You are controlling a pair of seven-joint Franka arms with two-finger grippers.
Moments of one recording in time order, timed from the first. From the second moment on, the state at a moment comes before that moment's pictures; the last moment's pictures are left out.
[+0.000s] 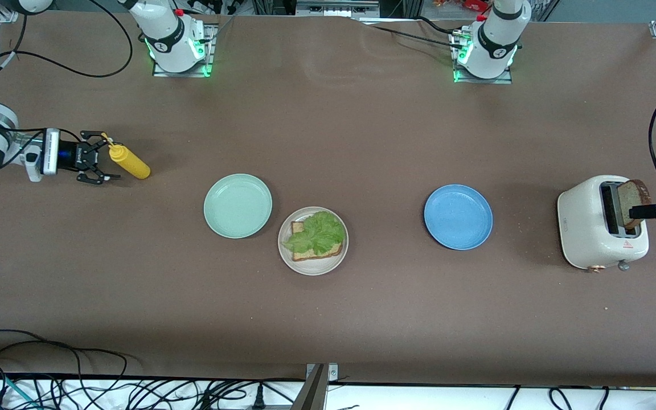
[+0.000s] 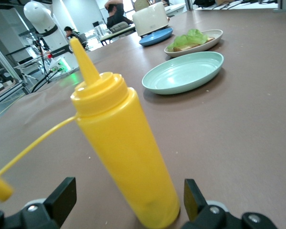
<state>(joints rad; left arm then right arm) 0.16 0.56 0.12 -1.21 0.08 1.54 0.24 -0.23 0.68 -0.42 -2.00 0.97 1.46 -2.51</state>
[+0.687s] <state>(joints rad) 0.16 0.56 0.12 -1.21 0.08 1.54 0.24 -0.20 0.72 -0.36 -1.99 1.08 1.45 -2.53</state>
